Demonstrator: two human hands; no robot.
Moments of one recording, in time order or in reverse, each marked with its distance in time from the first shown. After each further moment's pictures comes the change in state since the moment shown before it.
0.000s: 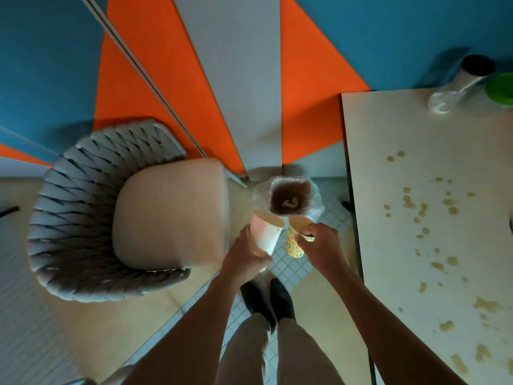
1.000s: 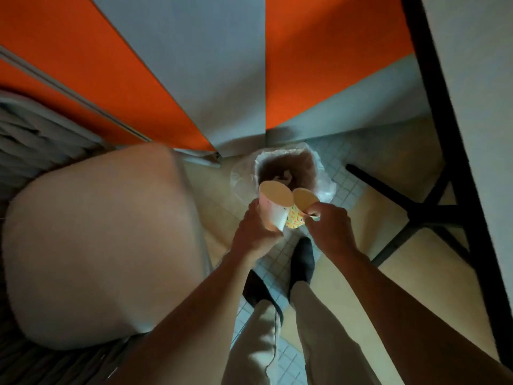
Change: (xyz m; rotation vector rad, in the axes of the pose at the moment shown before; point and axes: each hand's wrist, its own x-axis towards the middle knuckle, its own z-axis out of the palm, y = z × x) left_hand 0.299 -0.051 0.081 0.046 -0.208 0.029; right_hand 0.197 0.089 0.152 -0.108 0.004 0.243
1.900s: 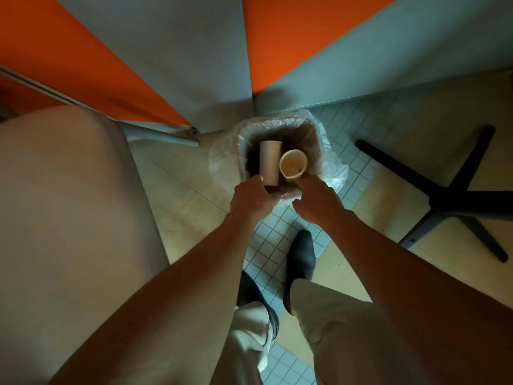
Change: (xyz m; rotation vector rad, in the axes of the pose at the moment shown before) left_hand 0.156 -0.019 0.060 0.235 -0.003 -0.044; right_hand 0.131 0.064 0.105 -0.202 -0.312 0.016
